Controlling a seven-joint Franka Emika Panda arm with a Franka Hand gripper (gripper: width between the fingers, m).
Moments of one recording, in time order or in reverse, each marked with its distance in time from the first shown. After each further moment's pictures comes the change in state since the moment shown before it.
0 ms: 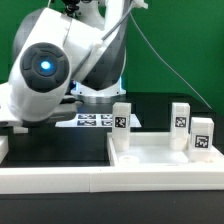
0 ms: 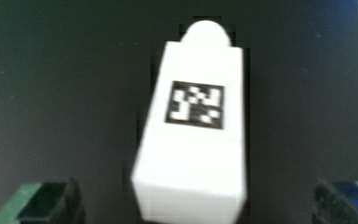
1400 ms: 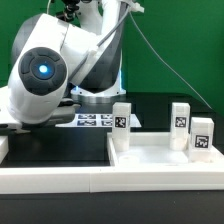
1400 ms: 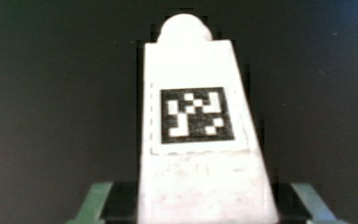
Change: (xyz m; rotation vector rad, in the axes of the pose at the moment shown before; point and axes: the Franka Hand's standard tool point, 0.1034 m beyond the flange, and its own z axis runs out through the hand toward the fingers) arm 0.005 -0.008 0.007 -0.016 0.021 -0.003
